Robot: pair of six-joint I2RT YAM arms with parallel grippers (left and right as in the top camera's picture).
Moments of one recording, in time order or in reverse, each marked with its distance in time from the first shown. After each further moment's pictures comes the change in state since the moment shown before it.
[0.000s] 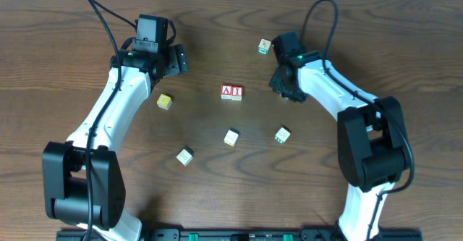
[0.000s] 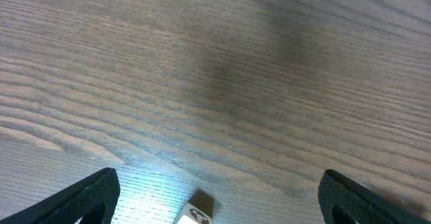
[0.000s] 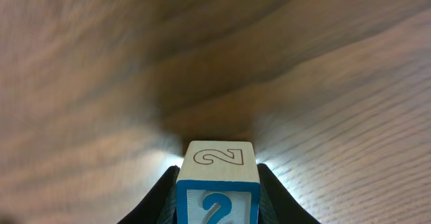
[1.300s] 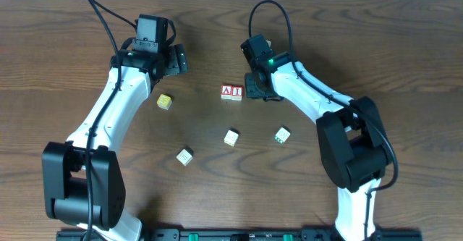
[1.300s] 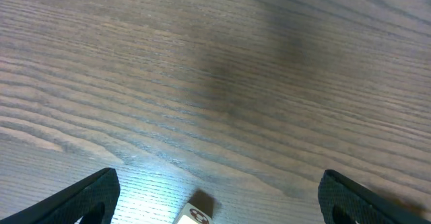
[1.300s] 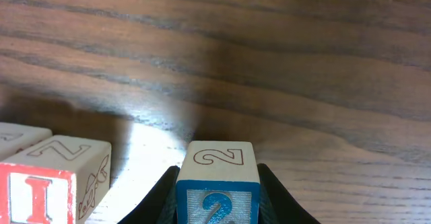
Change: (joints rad) left arm 0.000 0.000 0.000 0.000 0.000 0.000; right arm 0.143 0.051 0.092 0.000 -0.024 -0.404
